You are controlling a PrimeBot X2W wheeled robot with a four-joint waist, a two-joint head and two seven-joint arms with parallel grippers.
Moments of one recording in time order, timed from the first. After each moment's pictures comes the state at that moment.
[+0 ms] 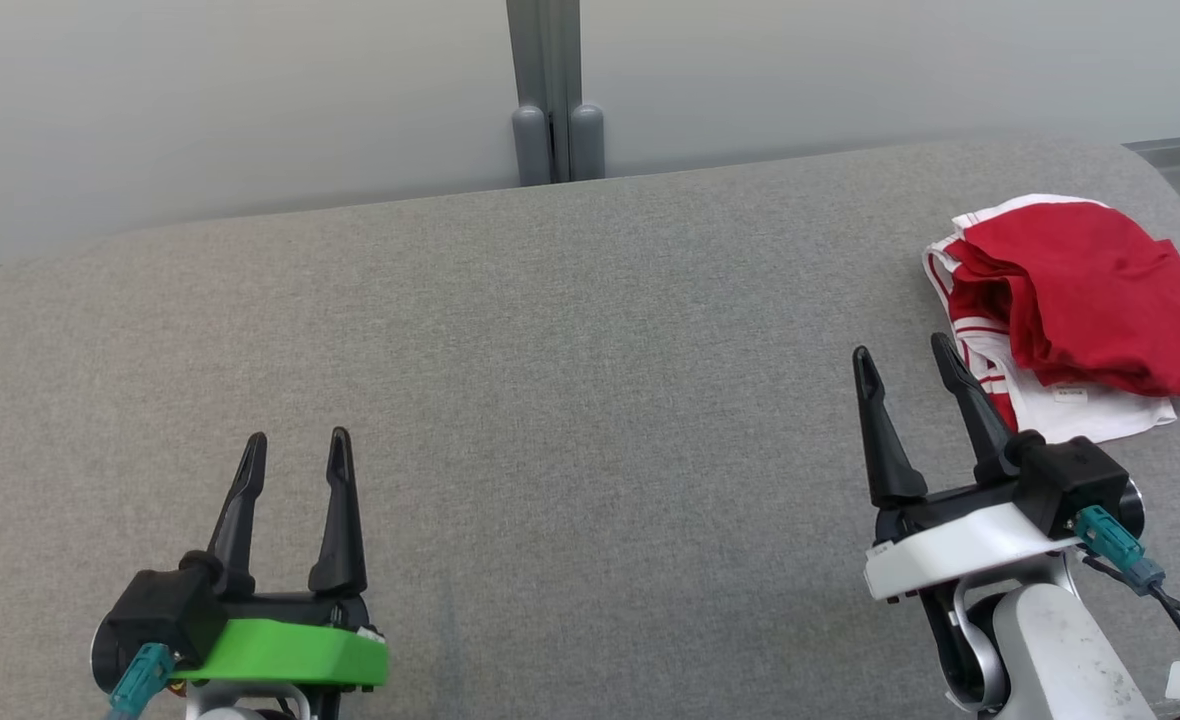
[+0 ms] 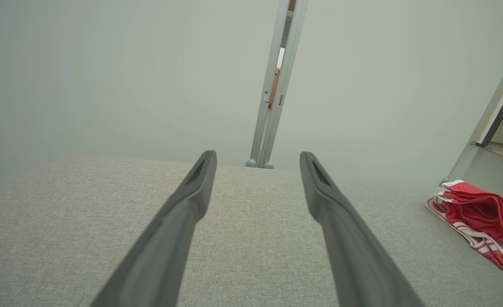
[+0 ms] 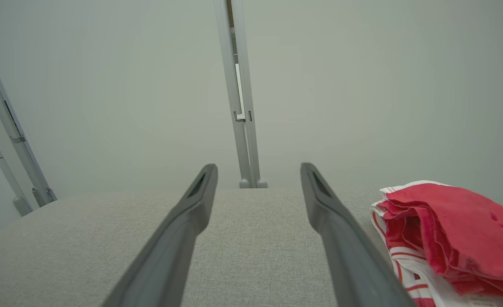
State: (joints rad) left arm -0.01 0.05 -0.09 0.07 -0.31 -0.09 -0.26; right arm -0.15 -0.05 0.10 0.13 0.16 0.13 -0.26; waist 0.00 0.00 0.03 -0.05
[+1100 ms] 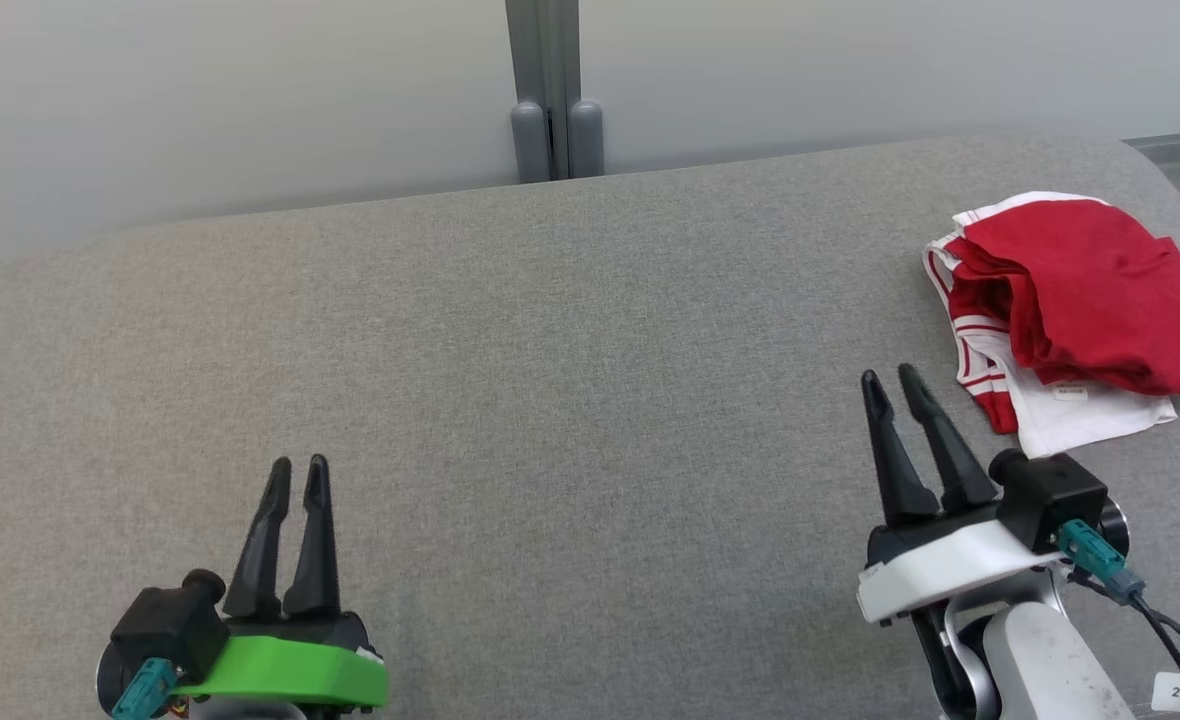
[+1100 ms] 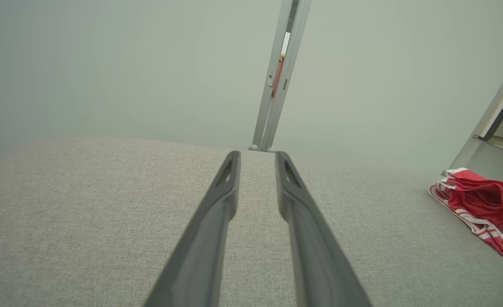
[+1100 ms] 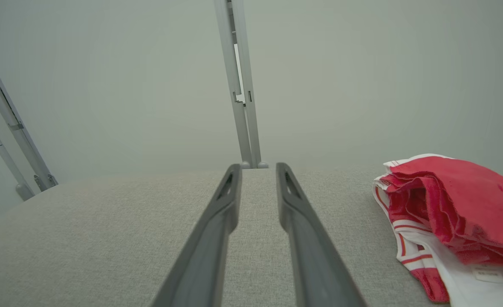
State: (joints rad) left arm 0.00 0.05 -0.08 0.09 -0.32 -0.11 -0.26; right arm -0.14 -0.05 0.11 0.17 0.17 0.13 -0.26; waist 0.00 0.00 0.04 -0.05
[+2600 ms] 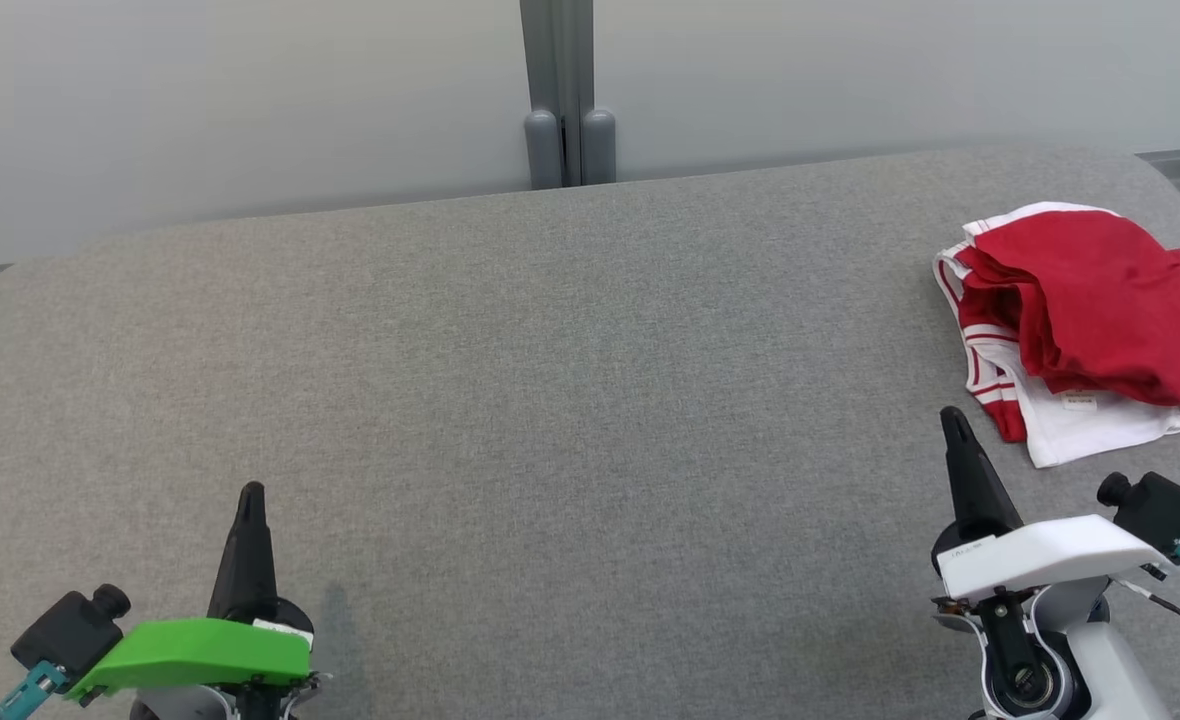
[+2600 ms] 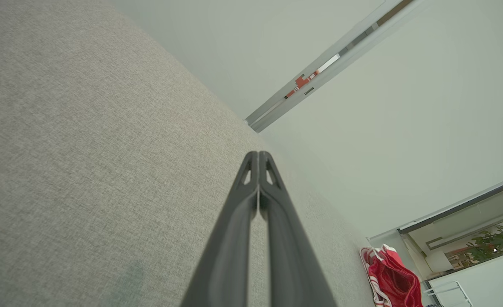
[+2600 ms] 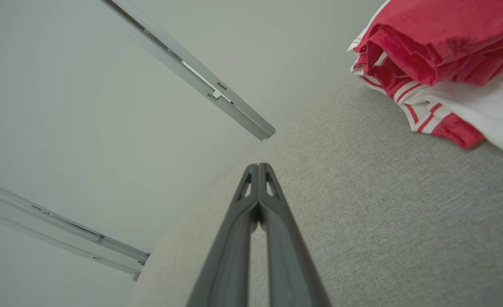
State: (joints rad) left arm -0.02 0.06 -0.01 0.18 -0.95 -0.11 -0.10; right arm -0.10 -0.07 0.04 0.22 0.88 0.13 -0.12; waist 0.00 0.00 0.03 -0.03
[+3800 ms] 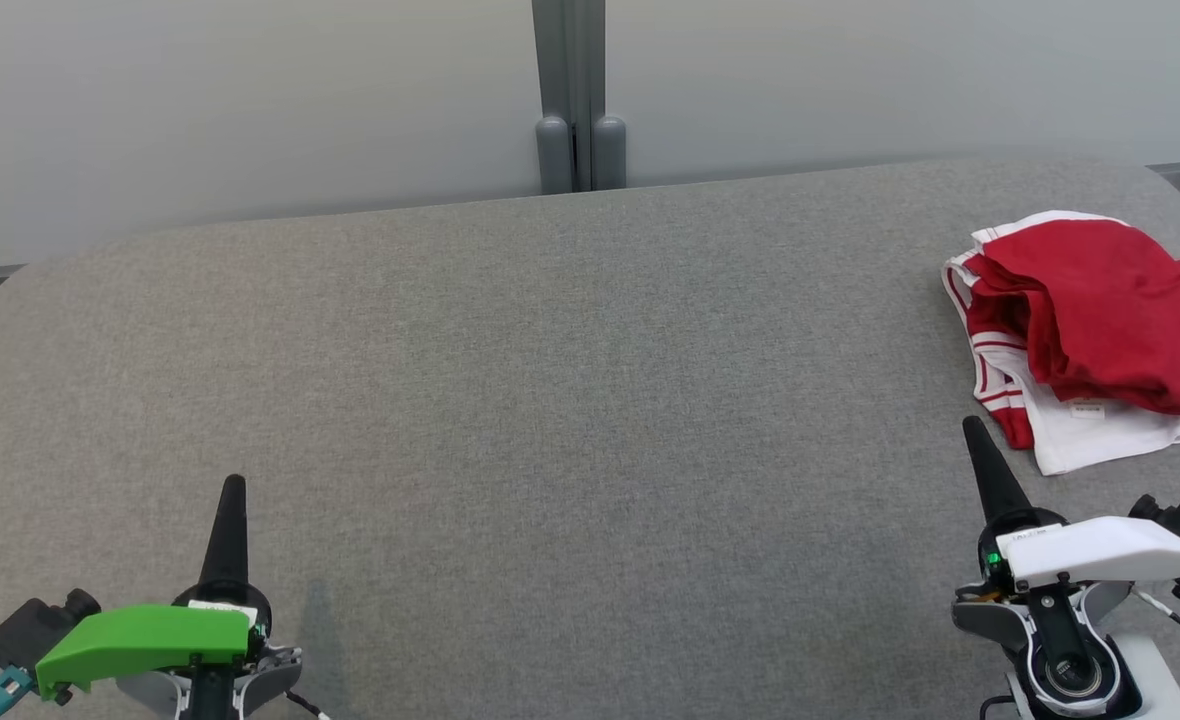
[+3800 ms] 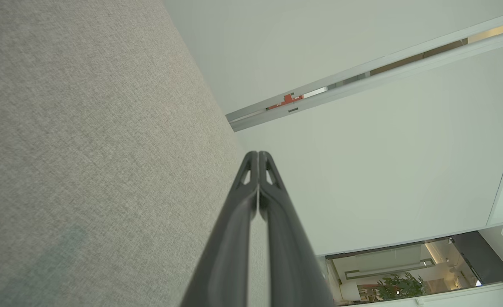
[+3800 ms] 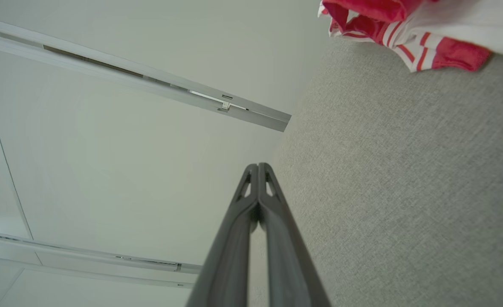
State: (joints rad) left arm -0.06 0.06 0.04 0.21 -1.30 -0.12 0.00; right arm -0.10 -0.08 -0.02 0.23 1.28 0.13 -0.01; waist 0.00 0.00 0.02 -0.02
